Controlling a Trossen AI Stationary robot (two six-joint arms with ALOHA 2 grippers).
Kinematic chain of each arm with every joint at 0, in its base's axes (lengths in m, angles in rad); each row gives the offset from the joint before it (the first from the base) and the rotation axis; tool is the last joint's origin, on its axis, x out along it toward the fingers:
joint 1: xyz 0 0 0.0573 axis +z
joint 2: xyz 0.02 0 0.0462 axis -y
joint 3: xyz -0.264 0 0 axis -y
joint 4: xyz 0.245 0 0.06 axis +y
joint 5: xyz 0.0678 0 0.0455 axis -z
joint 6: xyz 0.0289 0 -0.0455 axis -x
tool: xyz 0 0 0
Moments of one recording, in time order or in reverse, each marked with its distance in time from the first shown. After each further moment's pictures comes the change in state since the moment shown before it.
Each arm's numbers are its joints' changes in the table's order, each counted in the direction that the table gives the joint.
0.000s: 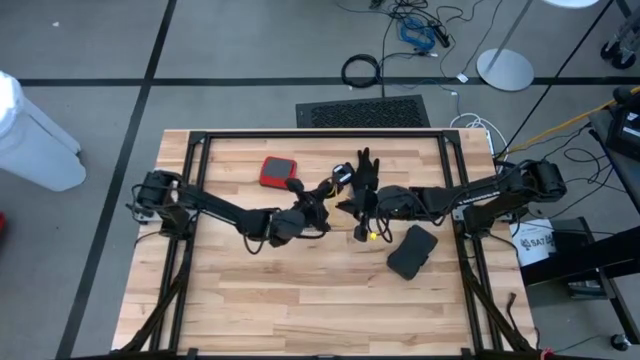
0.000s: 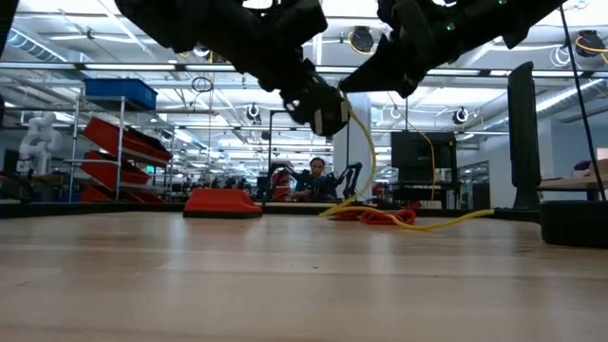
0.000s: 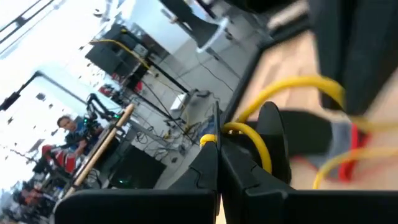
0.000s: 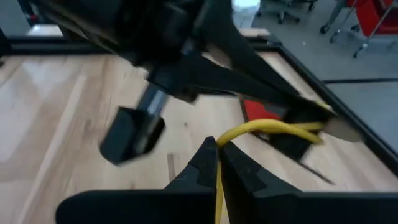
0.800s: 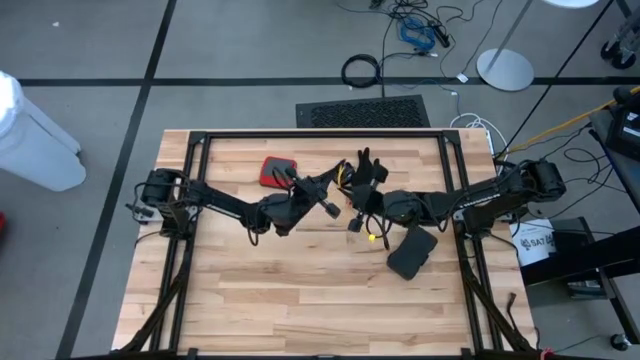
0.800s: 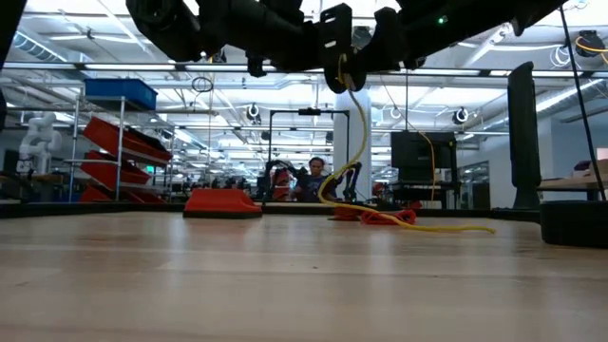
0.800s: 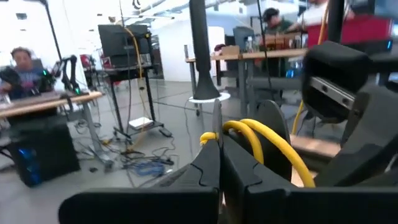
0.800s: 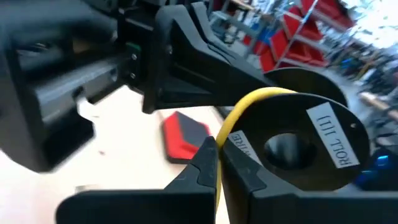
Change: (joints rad) left arm 0.066 -0.022 0.000 -0.401 0.134 0.420; right arm 0.056 -0.009 0.001 -0.145 0.389 0.232
